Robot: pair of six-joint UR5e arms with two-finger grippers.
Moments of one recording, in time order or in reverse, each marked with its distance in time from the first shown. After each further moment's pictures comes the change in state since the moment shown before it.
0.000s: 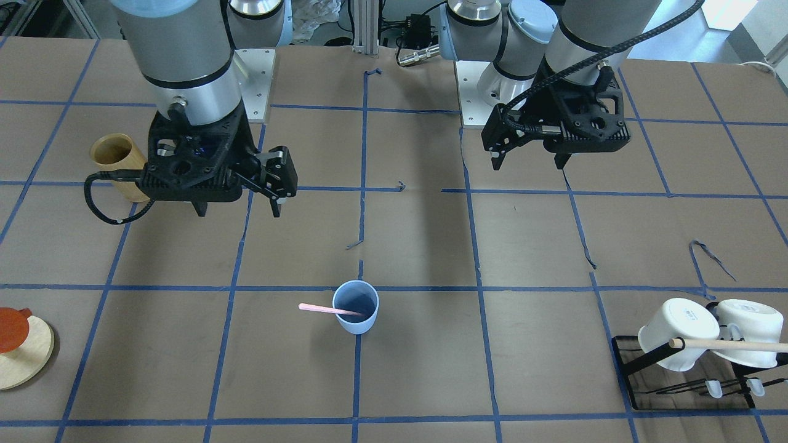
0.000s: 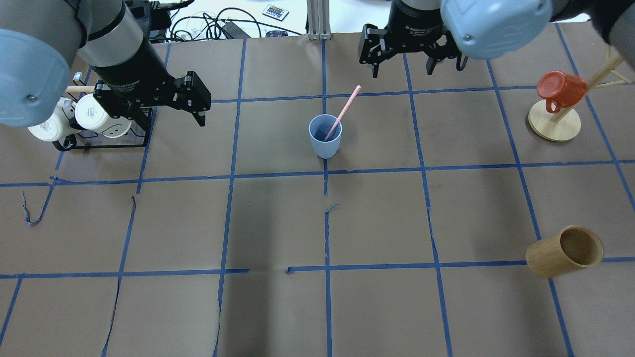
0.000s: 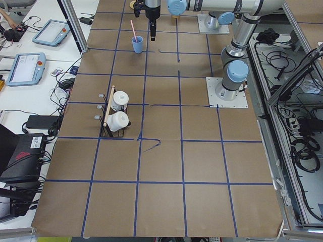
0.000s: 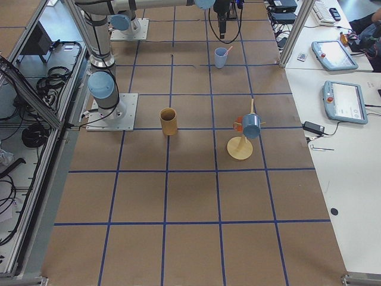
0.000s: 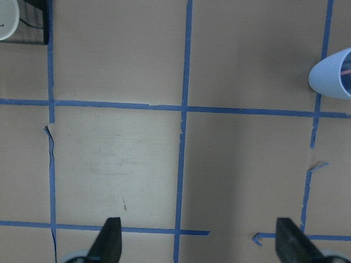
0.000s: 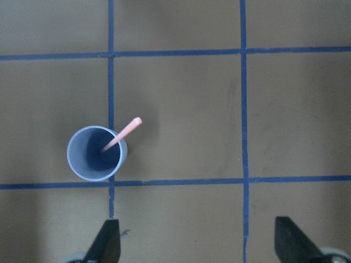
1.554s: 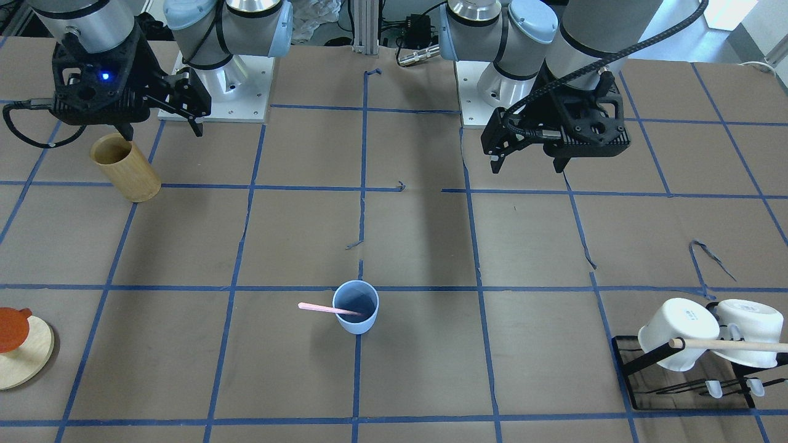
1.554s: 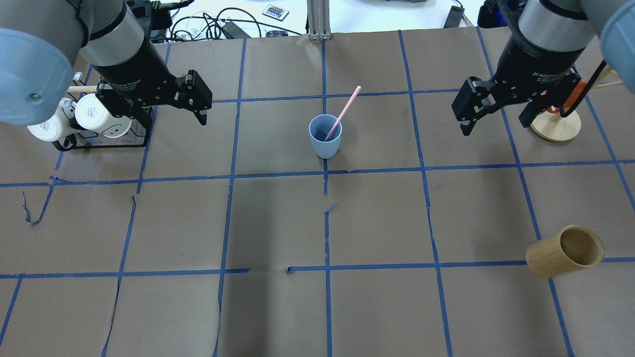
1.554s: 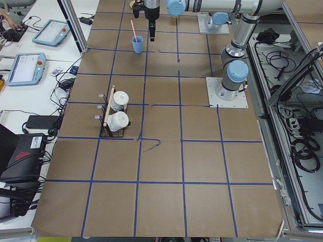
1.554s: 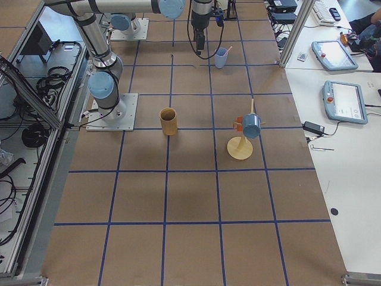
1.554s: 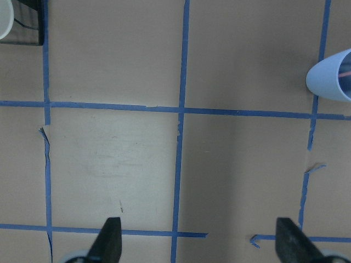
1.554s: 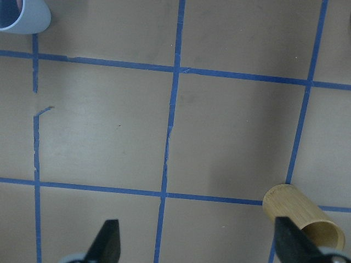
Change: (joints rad) left arm 0.003 -0.008 0.001 0.010 -0.010 0.003; right arm -0.196 -0.248 0.214 0.160 0.011 -0.268
